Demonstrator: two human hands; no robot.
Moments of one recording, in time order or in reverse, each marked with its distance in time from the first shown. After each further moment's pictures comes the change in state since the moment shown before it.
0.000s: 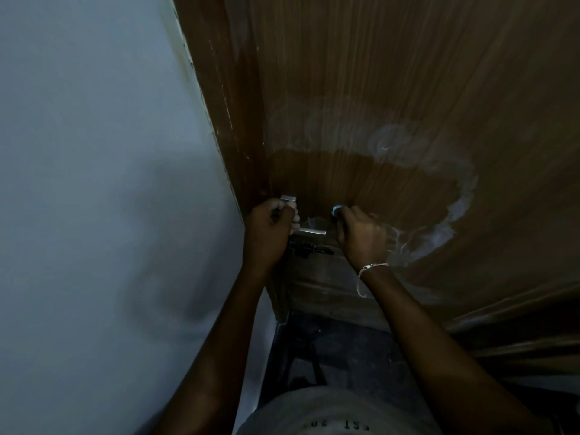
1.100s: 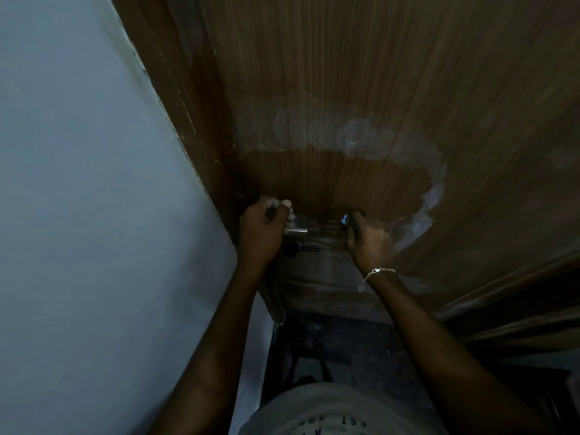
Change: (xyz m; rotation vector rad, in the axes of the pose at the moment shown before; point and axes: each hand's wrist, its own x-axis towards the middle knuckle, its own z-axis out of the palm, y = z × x) left_hand 0.003 0.002 0.028 0.038 -0.059 0.038; right_hand -0.026 0.050 -0.007 0.155 -0.089 0.250
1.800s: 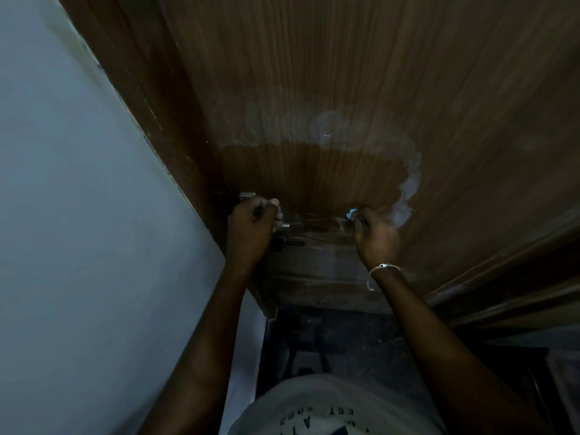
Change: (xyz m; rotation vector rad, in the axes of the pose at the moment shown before) left_hand -0.004 -0.003 0.015 0.114 -0.005 0.009; right_hand -0.005 0.041 -0.019 0.092 0.122 0.125
